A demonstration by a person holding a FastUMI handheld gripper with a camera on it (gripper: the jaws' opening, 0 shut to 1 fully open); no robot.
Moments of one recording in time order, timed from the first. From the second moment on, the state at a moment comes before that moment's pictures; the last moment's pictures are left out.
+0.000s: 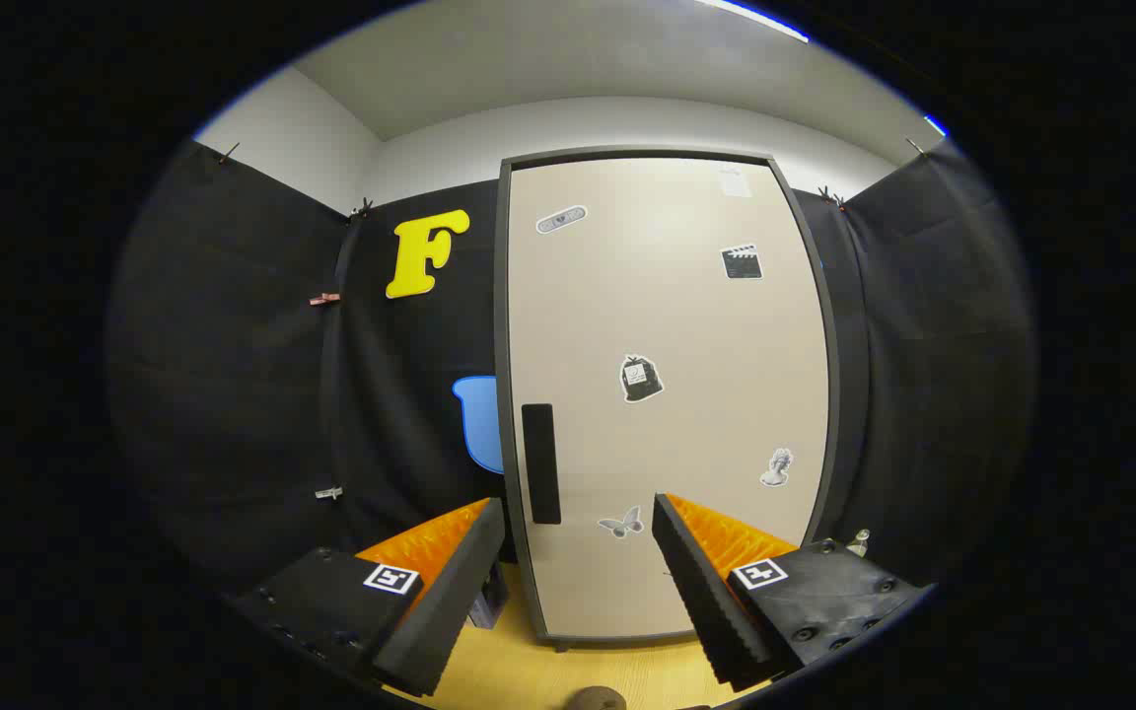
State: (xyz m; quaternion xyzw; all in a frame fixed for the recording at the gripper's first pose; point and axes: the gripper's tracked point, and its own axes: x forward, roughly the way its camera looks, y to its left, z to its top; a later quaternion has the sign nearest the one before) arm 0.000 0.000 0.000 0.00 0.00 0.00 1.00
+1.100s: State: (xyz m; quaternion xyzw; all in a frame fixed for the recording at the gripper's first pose) arm 0.053 0.022 -0.016 0.00 0.02 0.00 1.00
